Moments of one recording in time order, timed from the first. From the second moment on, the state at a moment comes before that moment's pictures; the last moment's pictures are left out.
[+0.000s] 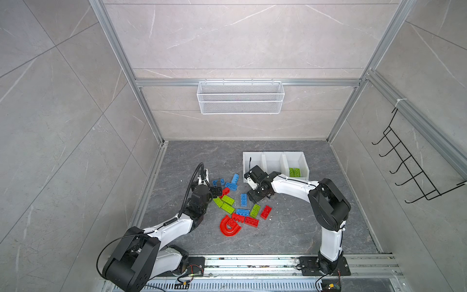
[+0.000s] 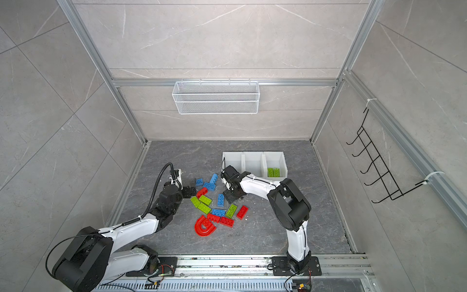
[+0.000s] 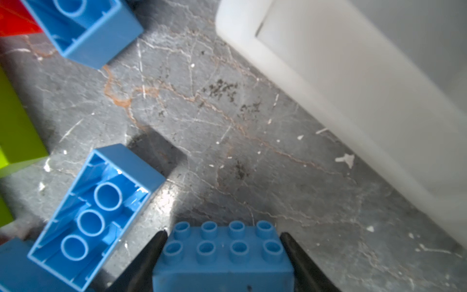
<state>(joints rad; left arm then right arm) -0.49 1.22 0.39 0.50 -0.34 -0.24 0.70 1.95 1.30 -0.60 0.03 0.05</state>
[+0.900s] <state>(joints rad) -0.49 1.22 0.39 0.50 -0.34 -0.24 0.32 1.94 1.59 -0.65 -0.02 0.20</state>
